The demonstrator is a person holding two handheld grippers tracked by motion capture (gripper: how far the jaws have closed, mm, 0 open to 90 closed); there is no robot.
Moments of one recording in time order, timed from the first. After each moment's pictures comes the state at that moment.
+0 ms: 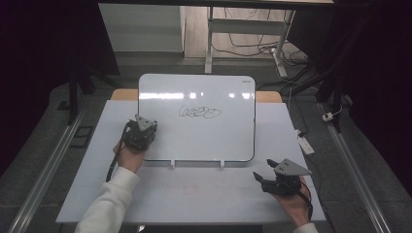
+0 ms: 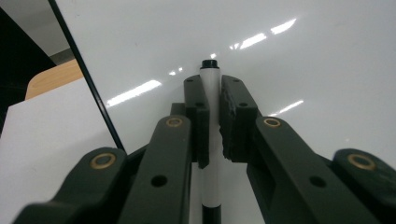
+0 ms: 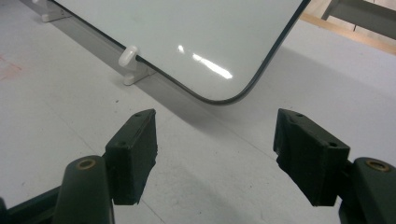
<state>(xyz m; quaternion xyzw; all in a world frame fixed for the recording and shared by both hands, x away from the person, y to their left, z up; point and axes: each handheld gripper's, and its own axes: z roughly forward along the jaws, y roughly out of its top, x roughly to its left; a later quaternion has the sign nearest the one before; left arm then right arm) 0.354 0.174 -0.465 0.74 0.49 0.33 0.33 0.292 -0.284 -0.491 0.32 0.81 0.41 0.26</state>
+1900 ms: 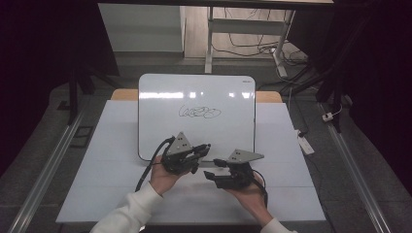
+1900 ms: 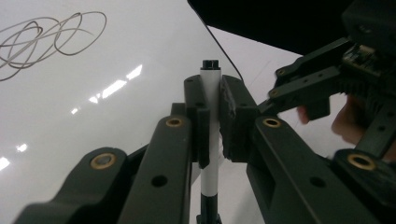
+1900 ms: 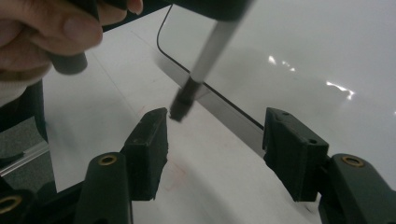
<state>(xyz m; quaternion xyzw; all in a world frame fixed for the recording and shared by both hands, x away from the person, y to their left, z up) 0.296 0.069 -0.437 0.80 0.29 0.16 0.51 0.298 -0.148 -0.471 0.27 0.83 0.49 0.08</state>
